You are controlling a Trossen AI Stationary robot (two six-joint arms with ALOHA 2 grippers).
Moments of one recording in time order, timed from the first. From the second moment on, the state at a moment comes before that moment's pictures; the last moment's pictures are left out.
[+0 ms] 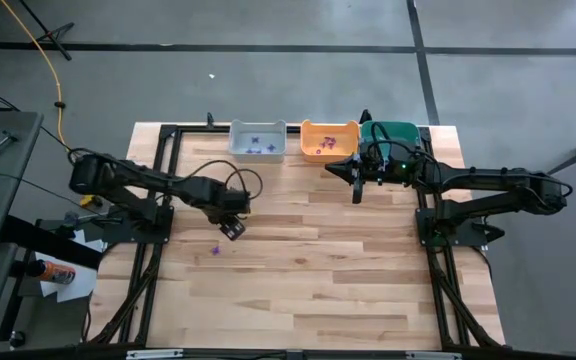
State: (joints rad) left arm 0.03 1.48 0.78 -0.78 -0.01 -0.75; right arm -0.24 1.04 0.67 0.27 -0.11 0.23
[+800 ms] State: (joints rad) left arm 0.03 1.59 0.78 -0.72 0.01 -0.72; right arm -0.24 1.04 0.67 0.26 -0.11 0.22
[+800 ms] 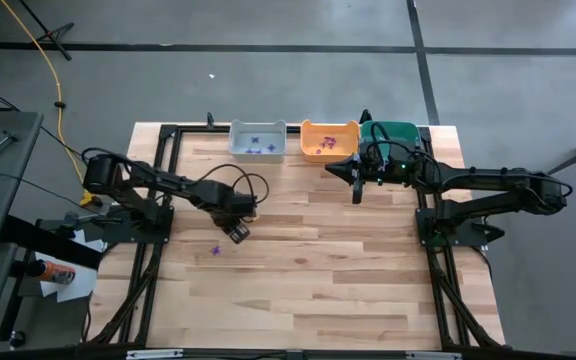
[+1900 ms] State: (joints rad) left arm 0.23 1.19 0.78 0.46 0.15 -0.15; right arm -0.24 1.04 0.67 0.36 -0.17 0.20
